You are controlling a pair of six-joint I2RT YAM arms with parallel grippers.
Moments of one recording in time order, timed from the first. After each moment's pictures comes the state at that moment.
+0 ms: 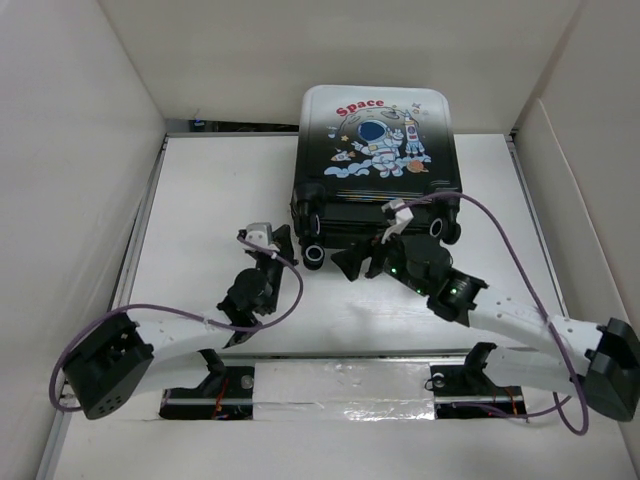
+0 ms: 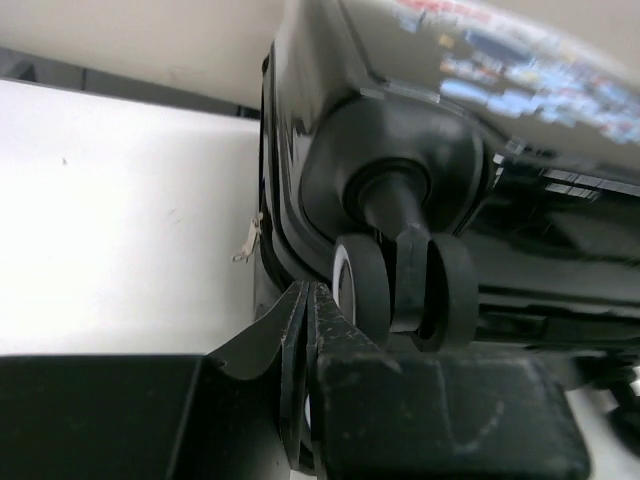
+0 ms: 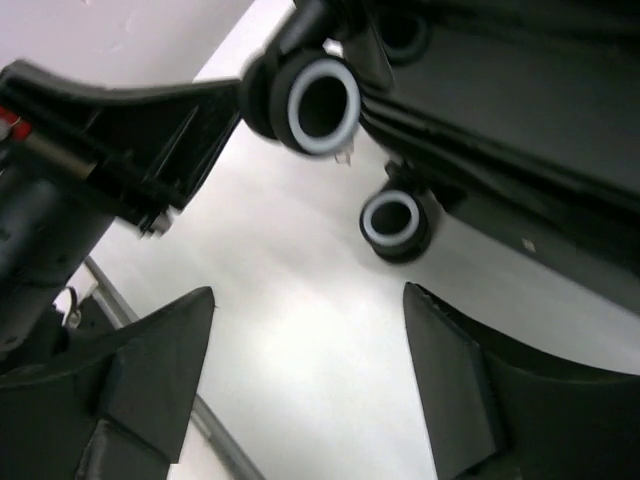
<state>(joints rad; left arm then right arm) -0.89 1.15 0.30 0.99 -0.75 -0.17 0.89 1.01 0.63 0.20 0.09 0.47</state>
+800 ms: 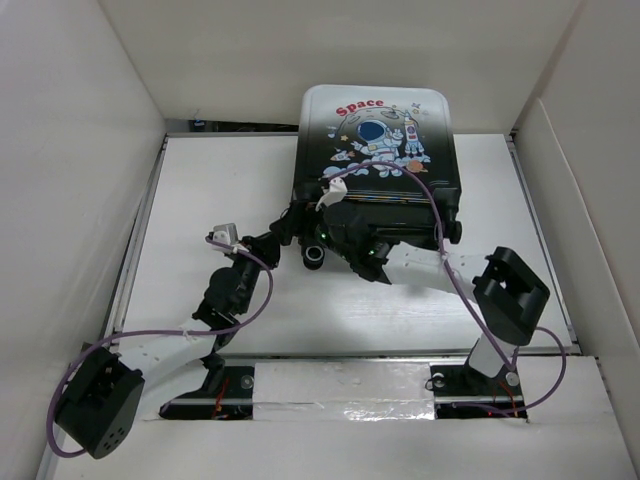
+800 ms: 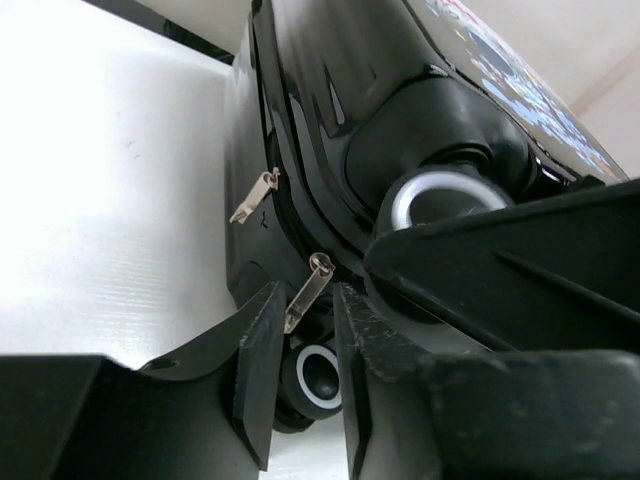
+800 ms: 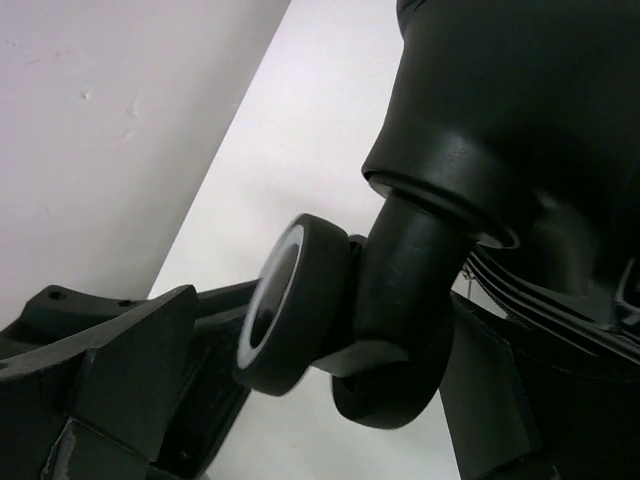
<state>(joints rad) -0.60 0.93 0.15 0.84 -0.37 -0.56 0.94 1.69 1.13 0.35 0.19 0.69</state>
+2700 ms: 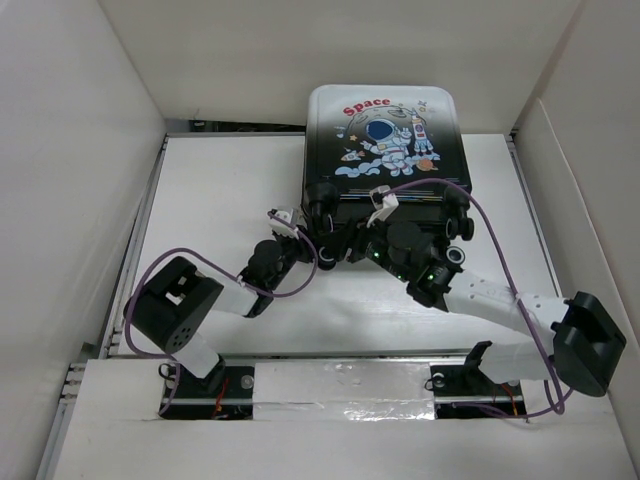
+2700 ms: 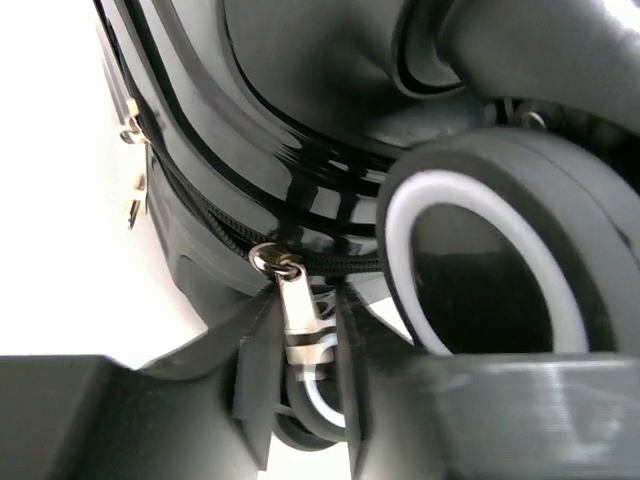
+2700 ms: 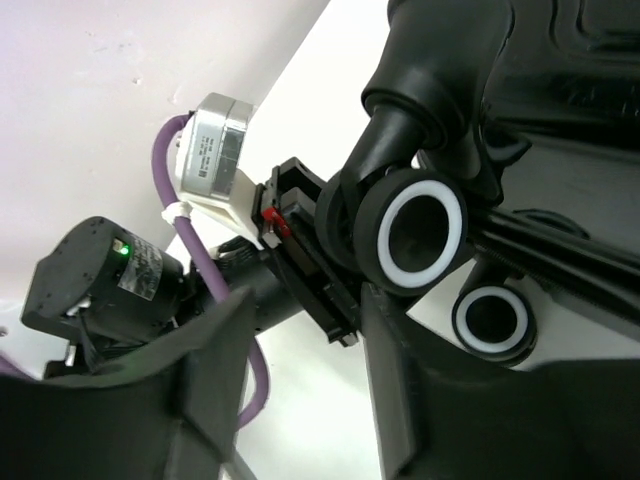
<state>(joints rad) -0.65 1.58 0.40 1.08 -0.11 -0.39 0.88 1.25 0.76 0.40 0.09 0.60</state>
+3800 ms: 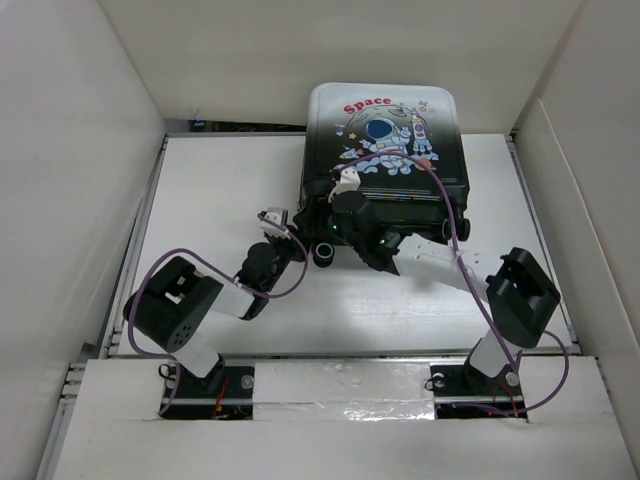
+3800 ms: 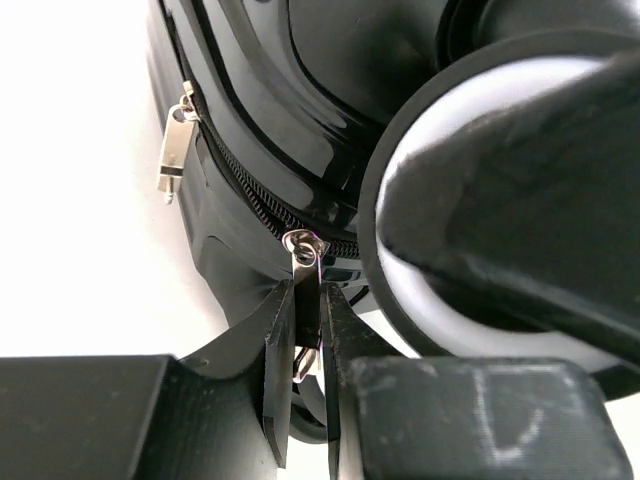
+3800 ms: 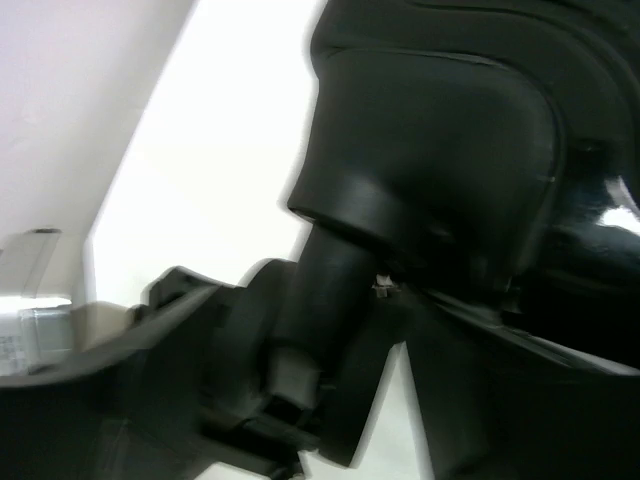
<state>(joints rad) -0.62 1.59 0.35 1.15 -0.13 -0.42 0.88 1.65 1.16 0.18 0.25 0.59</state>
